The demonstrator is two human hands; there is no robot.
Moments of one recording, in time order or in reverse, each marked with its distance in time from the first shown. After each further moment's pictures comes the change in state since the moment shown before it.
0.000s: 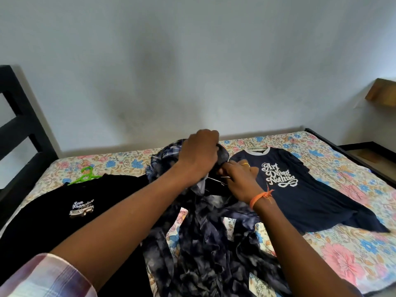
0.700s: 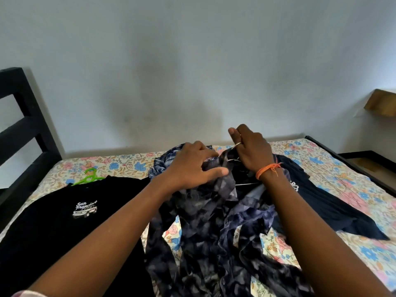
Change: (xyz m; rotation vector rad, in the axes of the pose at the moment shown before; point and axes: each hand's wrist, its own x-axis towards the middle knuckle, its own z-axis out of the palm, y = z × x) left_hand -0.035 -0.047 -0.006 -0.256 -0.196 0.135; right_hand 0.035 -0.028 -0.078 0.024 0.415 -0.003
